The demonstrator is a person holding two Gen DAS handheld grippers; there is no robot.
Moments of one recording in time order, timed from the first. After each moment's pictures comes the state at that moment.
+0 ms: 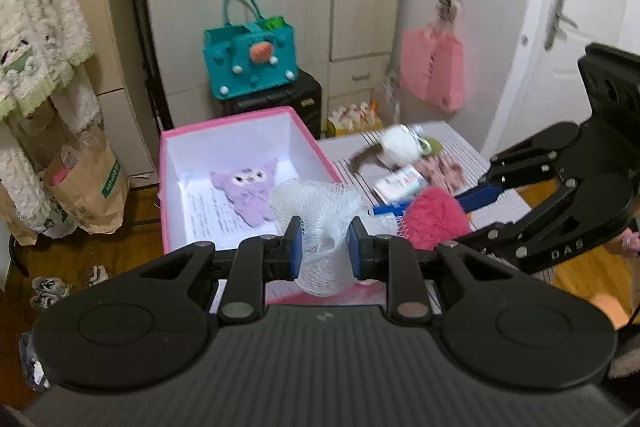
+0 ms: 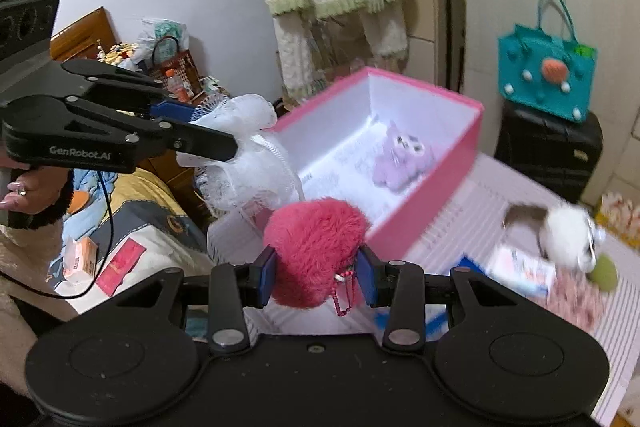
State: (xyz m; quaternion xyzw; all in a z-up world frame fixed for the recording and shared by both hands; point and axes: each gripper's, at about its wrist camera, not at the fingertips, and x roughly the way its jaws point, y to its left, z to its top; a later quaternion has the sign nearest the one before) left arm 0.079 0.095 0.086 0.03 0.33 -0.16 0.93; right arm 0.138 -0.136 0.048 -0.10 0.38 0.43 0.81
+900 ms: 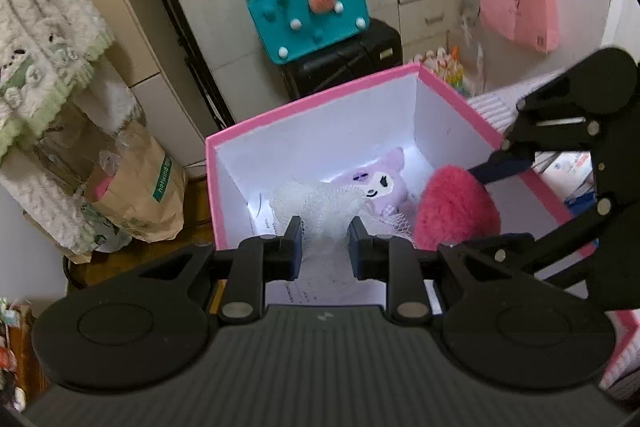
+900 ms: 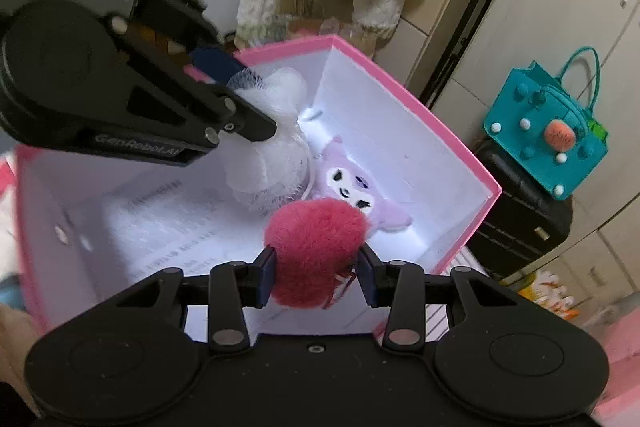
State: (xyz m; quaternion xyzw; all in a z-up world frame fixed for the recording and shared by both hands) left arm 0.259 0.112 -0.002 0.15 0.39 -0.08 0.90; right arm 0.260 -0.014 -0.026 -0.32 0.37 0.37 0.79
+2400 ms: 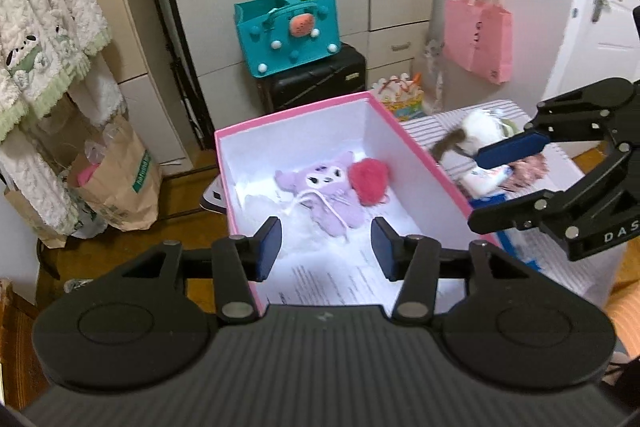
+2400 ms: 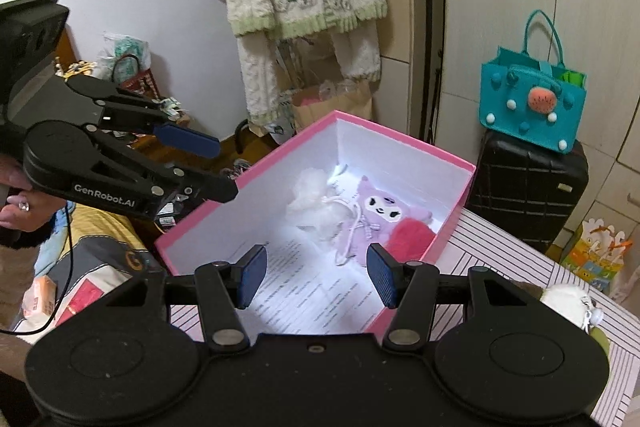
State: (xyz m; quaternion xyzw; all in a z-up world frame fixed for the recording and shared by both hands) left arm 0.167 0.136 0.066 0.08 0.38 -0.13 0.91; right arm 0.186 -0.079 0.057 -0.11 0.36 0.39 0.84
